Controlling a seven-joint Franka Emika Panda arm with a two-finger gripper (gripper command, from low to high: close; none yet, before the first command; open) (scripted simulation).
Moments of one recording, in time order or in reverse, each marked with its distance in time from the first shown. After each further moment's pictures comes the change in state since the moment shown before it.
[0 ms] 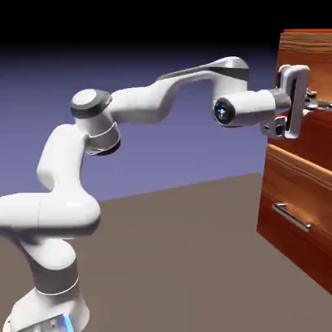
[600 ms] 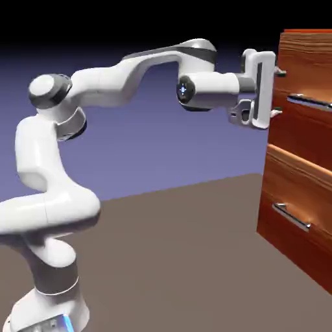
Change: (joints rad) arm 0.287 0.227 -0.089 -0.186 -0.200 0.085 -0.204
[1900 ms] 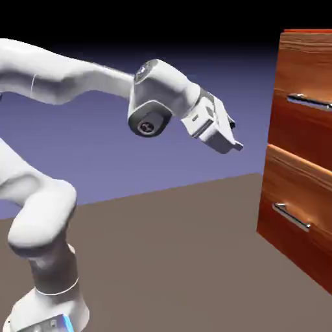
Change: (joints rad) arm 1.193 0.305 -0.868 -0.545 -1.696 0.399 -0.025
